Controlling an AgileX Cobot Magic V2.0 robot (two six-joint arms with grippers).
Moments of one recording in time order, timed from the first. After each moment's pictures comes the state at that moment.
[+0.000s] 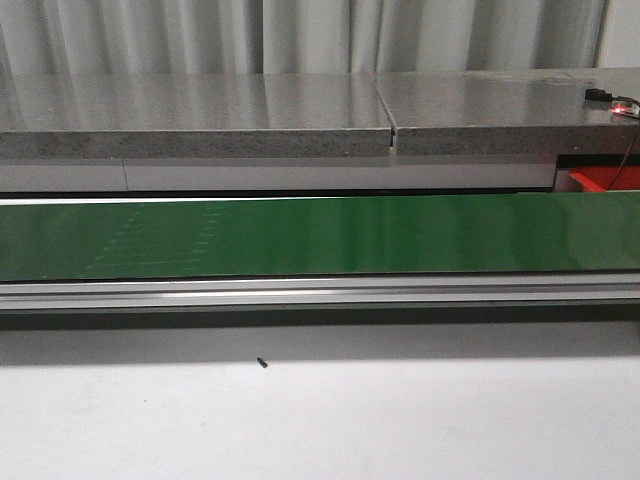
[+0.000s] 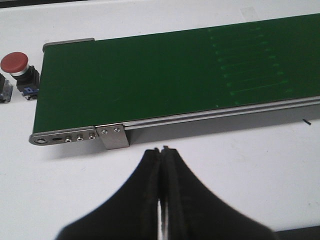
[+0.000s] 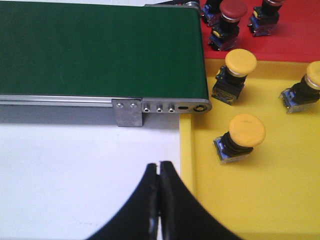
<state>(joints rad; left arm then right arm) 0.02 0.54 -0.63 -0.20 0.83 0.22 -0.09 0.48 -0.49 0.02 0.72 -0.03</state>
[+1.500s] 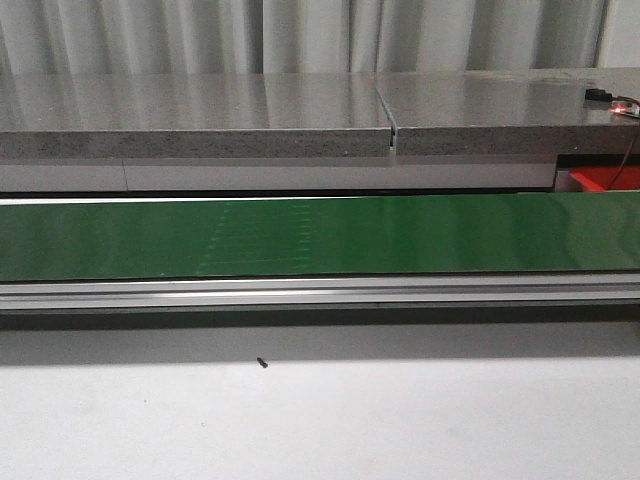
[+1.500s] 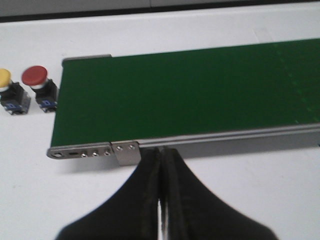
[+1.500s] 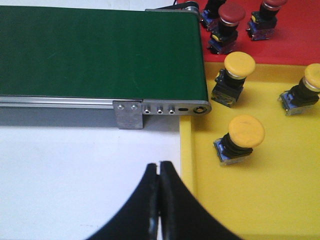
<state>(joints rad) 0.08 0.56 -0.63 -0.20 0.74 0.22 -0.09 0.45 -0.48 0.02 0.72 -0.02</state>
